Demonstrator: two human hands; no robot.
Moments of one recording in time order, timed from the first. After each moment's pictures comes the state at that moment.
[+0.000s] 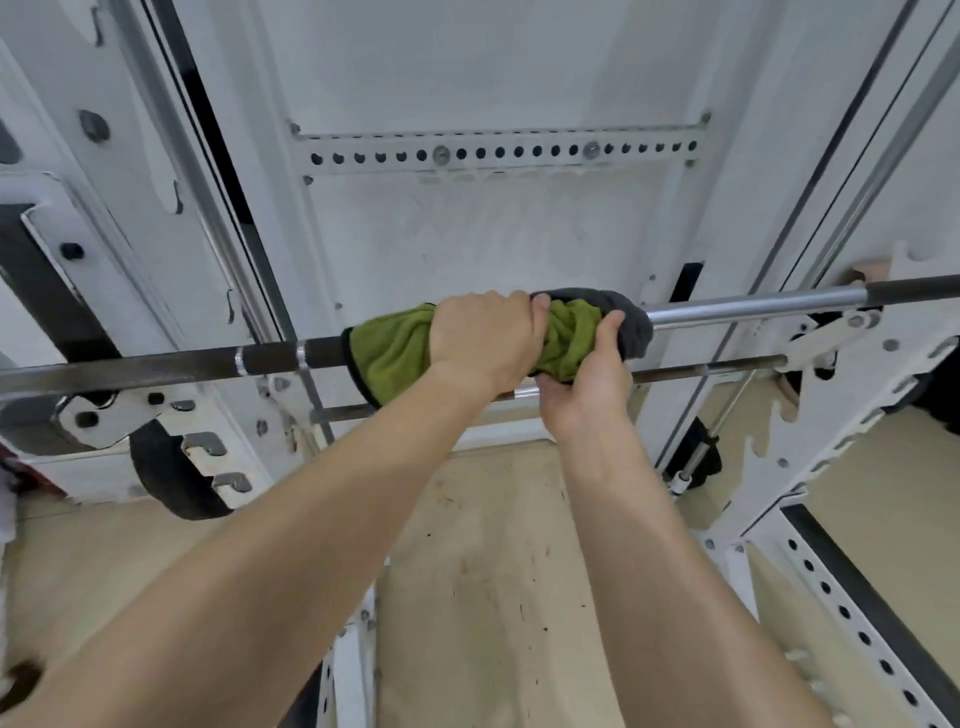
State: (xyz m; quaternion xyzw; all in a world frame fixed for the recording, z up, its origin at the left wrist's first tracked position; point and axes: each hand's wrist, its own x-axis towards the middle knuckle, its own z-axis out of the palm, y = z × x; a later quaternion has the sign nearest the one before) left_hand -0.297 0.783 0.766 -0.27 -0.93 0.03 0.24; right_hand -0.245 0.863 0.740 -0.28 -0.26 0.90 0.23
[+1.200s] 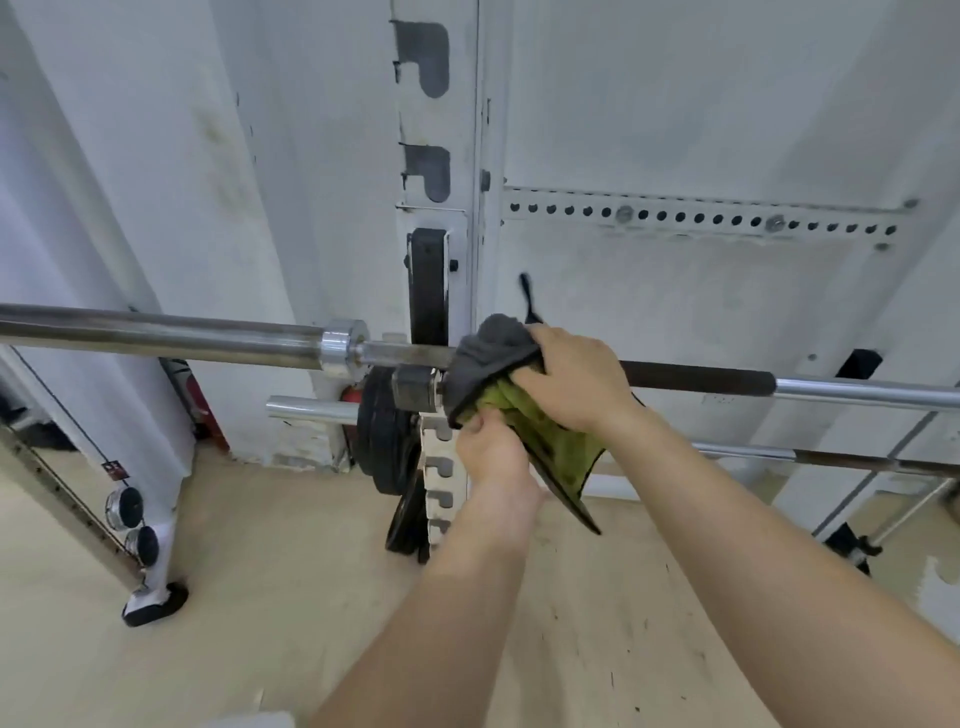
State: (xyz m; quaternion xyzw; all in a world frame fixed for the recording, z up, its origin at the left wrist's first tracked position) left_hand -0.248 0.561 0.728 0.26 -0.36 -0.89 0.05; right_hand -0.274 0.641 0.790 0.09 -0.98 0.16 0.12
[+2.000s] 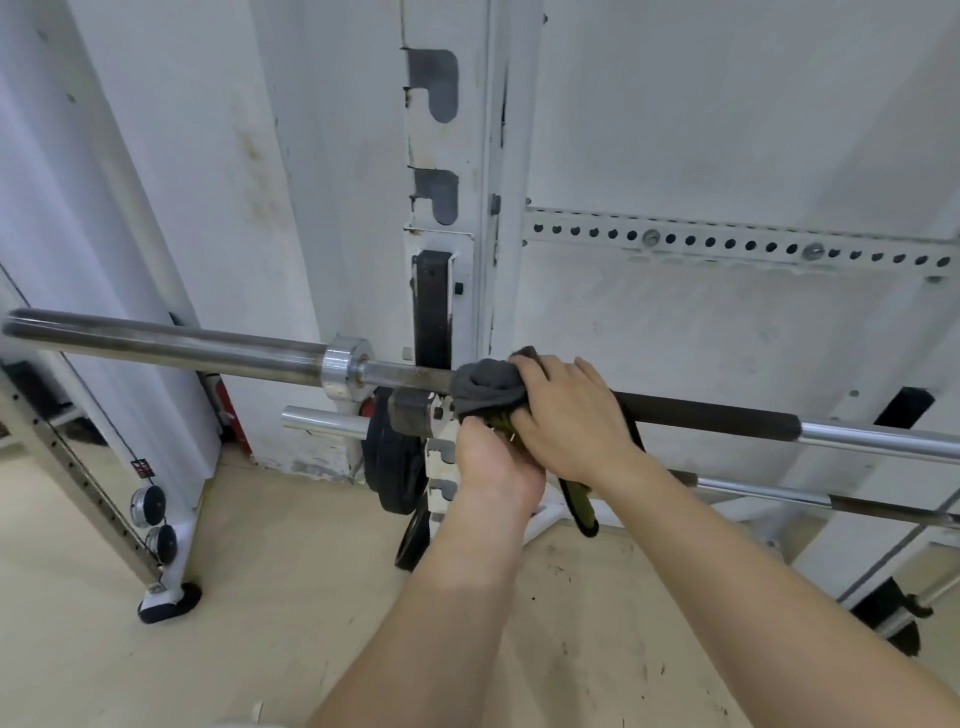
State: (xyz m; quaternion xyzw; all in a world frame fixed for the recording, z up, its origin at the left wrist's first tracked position) left_hand -0.264 0.552 0.752 0.16 -0.15 -0.97 -0.07; right_hand -0.286 0.640 0.770 0.18 -0.97 0.06 0.17
